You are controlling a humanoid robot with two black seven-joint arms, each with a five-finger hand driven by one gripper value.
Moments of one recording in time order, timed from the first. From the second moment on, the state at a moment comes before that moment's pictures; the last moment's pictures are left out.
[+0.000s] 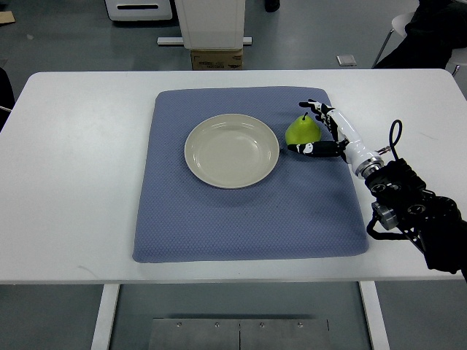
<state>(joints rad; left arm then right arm) 0.00 0.00 -0.11 -0.24 -0.10 0.11 -0.47 0.86 -0.11 0.20 0.50 -0.49 -0.12 0.59</state>
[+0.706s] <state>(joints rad) 0.00 0.00 -0.11 -0.24 -0.10 0.11 -0.47 0.85 -0.11 0.14 0.48 -0.49 -0.12 0.61</state>
